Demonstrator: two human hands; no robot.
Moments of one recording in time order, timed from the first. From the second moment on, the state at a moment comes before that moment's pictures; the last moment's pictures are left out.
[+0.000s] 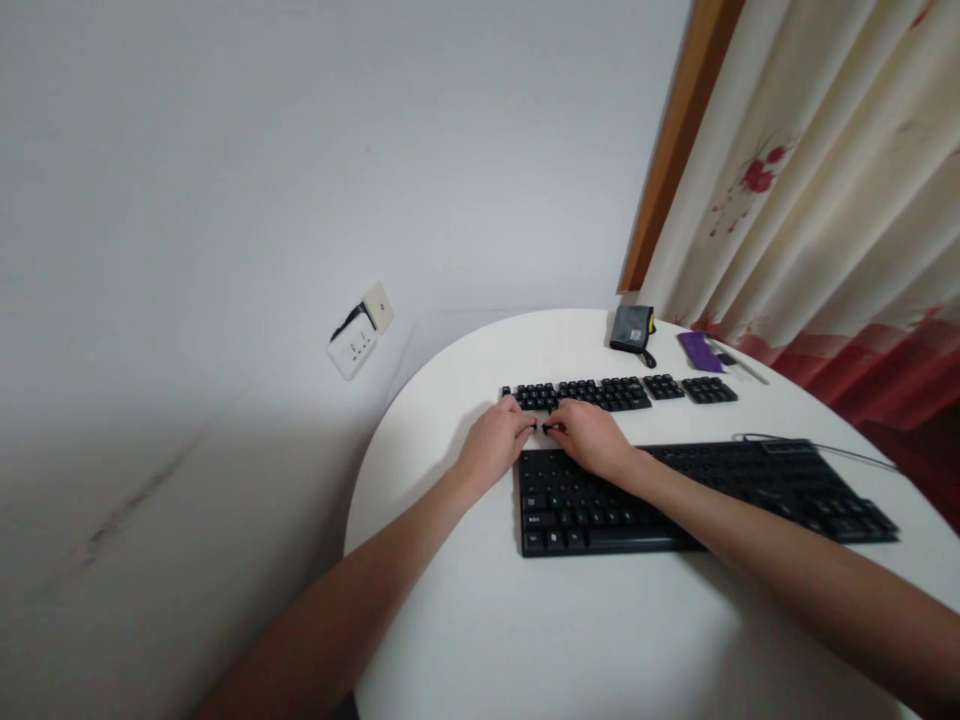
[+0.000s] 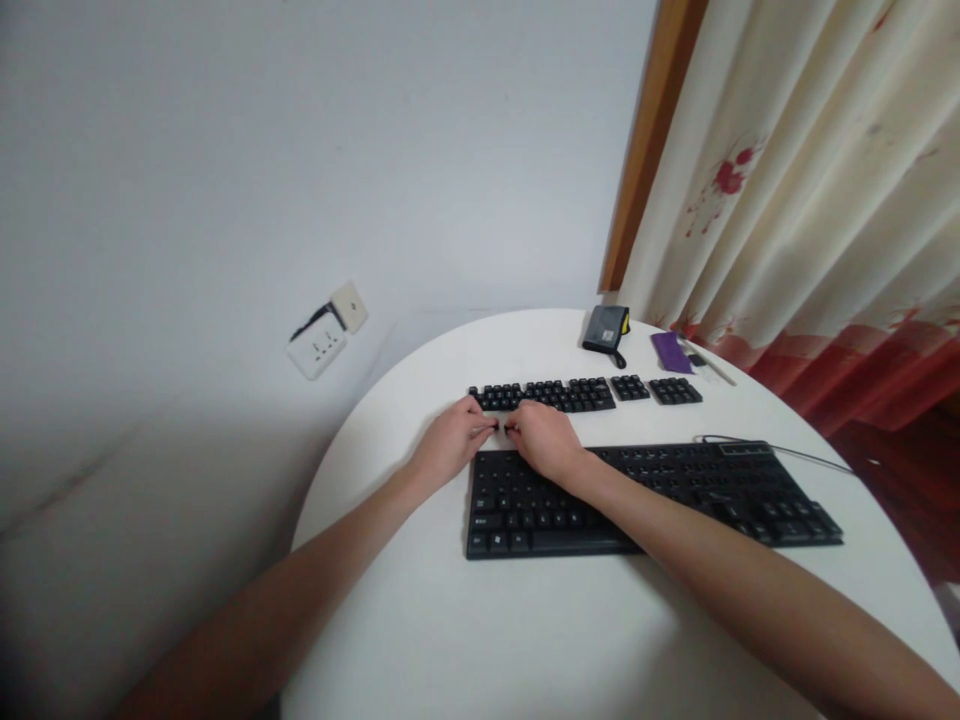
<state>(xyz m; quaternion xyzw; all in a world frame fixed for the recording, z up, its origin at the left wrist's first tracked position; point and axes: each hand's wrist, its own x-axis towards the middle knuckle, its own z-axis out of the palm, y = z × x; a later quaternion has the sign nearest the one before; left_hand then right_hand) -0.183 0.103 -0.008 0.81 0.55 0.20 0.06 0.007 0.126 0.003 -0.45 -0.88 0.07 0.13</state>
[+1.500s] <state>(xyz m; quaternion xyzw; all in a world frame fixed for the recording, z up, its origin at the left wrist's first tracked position) -0.155 0.067 0.029 0.78 0.42 0.17 0.43 0.061 0.058 -0.012 -0.41 -0.76 0.36 0.36</state>
